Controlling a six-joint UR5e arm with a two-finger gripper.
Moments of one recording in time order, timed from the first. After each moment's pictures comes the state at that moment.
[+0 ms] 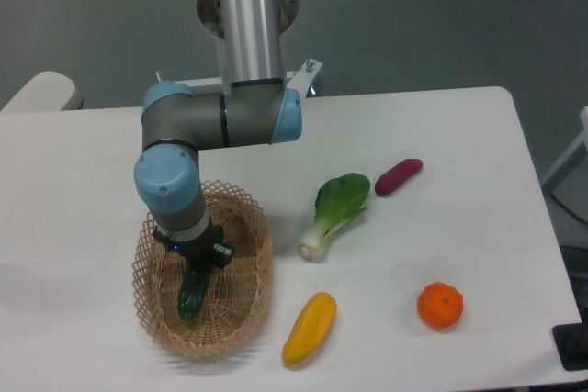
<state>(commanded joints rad) 2.11 -2.07 -1.67 -0.92 1.59 0.48</state>
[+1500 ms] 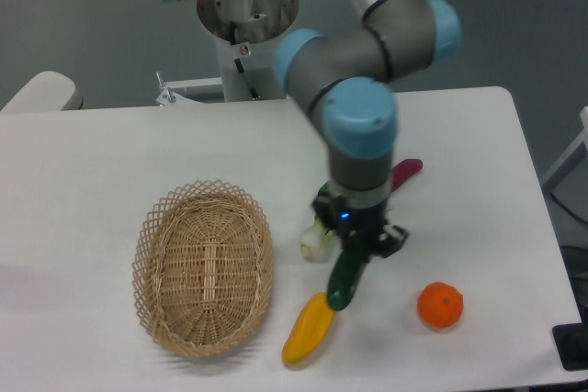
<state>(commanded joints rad) 2.56 -1.99 -1.43 -1.14 1.58 1.27</state>
